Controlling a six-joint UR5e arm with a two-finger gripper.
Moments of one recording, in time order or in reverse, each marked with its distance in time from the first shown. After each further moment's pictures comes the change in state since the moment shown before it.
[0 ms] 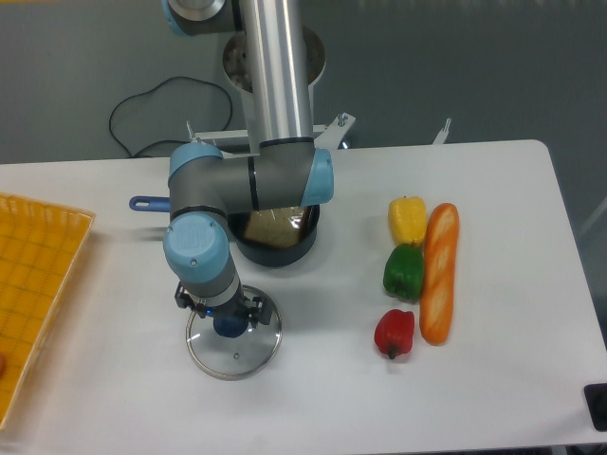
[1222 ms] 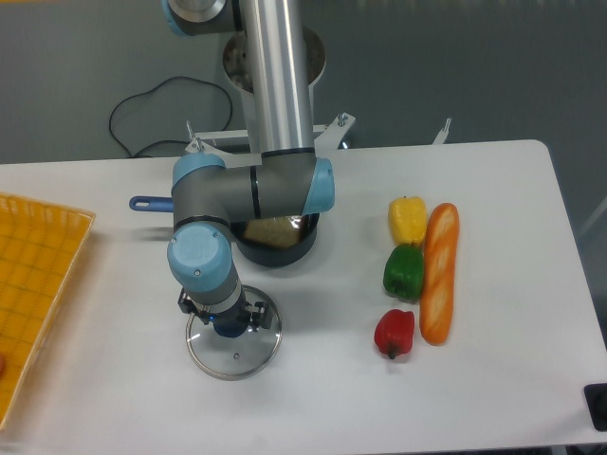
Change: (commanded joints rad) arm -0.002 -0.029 0.008 0.014 0.002 -0.008
